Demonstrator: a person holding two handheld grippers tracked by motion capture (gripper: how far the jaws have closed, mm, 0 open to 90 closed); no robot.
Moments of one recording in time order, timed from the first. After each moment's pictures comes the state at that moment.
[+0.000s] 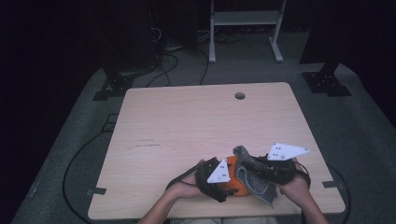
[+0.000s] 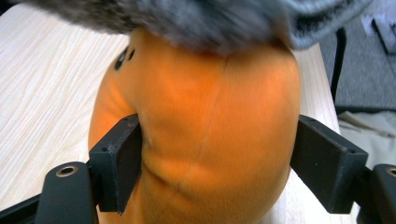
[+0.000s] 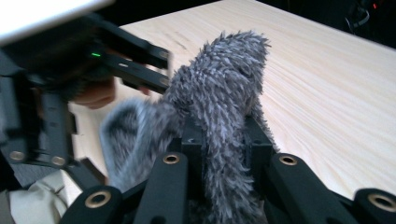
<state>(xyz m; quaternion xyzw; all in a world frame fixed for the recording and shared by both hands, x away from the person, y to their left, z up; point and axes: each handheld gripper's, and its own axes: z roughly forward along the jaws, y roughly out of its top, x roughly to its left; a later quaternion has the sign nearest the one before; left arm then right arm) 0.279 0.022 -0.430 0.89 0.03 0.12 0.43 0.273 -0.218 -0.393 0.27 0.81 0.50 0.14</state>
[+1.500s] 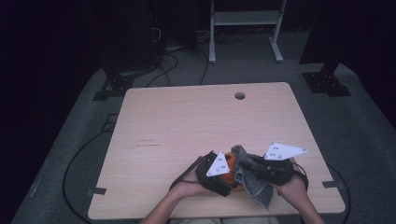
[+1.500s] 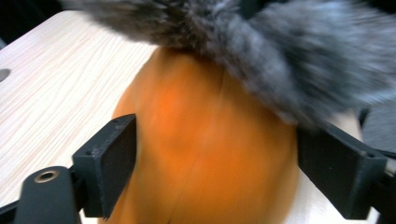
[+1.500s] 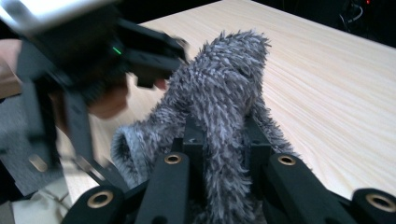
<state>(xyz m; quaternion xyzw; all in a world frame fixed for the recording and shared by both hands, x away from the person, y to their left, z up) 0.289 0.025 -0.424 0.86 0.08 0.13 0.48 0.268 -0.210 -0.387 0.28 0.81 0.49 0.14</state>
